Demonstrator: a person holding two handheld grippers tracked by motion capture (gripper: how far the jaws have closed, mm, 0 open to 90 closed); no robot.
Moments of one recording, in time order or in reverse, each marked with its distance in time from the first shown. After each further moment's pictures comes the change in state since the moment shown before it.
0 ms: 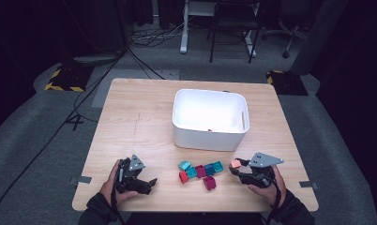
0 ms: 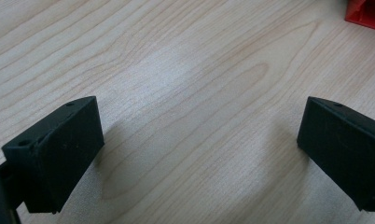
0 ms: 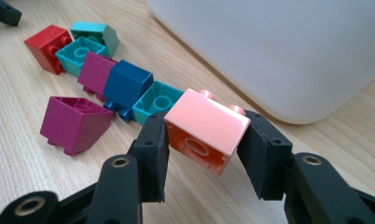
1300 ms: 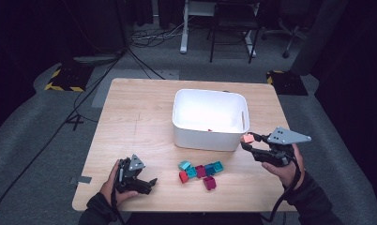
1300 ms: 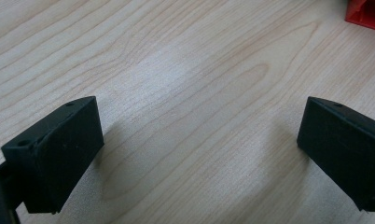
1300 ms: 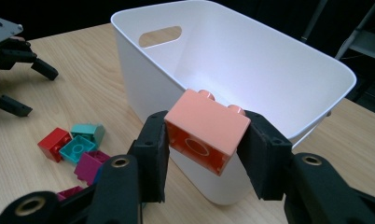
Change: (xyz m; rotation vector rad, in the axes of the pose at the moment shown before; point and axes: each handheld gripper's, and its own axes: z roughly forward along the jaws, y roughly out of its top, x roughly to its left) left arm 0.000 0.000 0.000 0.005 -0.002 0.001; right arm -0.025 0.085 -0.060 -0.133 -0.067 -0.034
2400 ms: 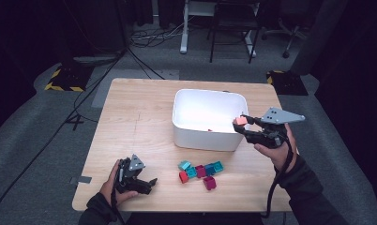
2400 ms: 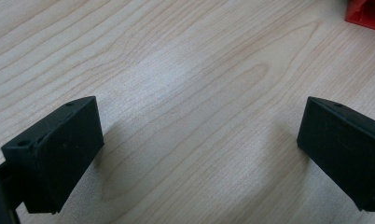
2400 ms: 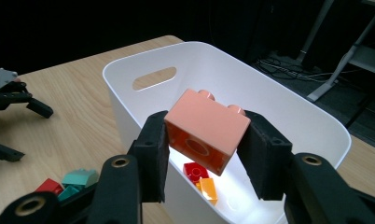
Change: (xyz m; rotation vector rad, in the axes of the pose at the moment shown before) left arm 0.000 0.000 0.000 0.001 0.002 0.003; right arm -0.011 0.049 0.021 -0.042 0.007 0.010
